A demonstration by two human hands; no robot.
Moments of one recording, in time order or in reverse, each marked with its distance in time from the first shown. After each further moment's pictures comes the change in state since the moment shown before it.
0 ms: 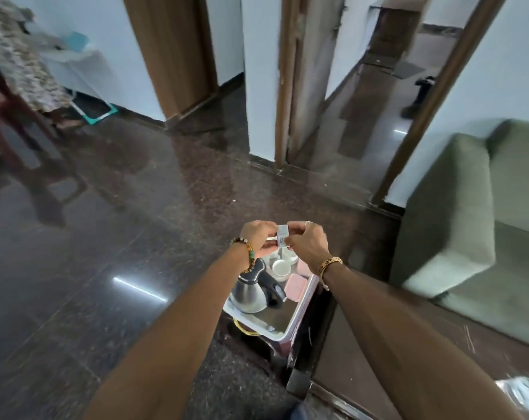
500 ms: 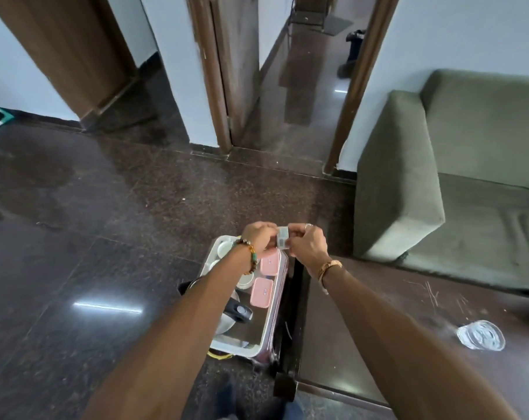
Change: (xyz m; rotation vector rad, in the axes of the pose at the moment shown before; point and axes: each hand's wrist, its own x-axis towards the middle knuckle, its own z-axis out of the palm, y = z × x) left_hand 0.099 -0.022 0.112 0.218 -0.148 -0.110; right_hand 0.075 0.072 -0.066 0.143 0.177 0.243
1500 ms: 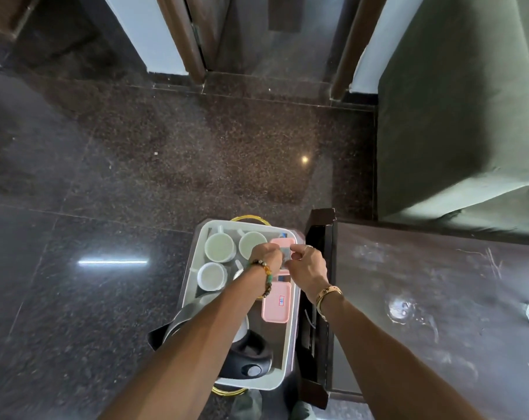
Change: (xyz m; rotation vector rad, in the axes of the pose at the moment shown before) left_hand 0.232 -0.146 -0.021 0.257 0.149 -0.307; right_hand 0.138 0.153 0.116 -0.166 0.007 0.283
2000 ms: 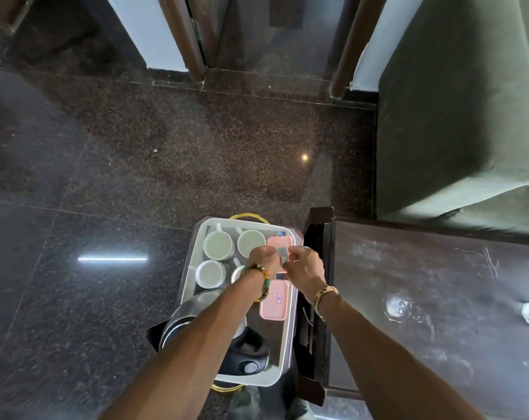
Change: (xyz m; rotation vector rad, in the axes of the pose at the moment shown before) left_hand -0.006 -0.004 -0.009 -0.148 -0.074 -0.112; right_hand -0.004 -0.001 -0.001 -0.079 -0.054 0.011
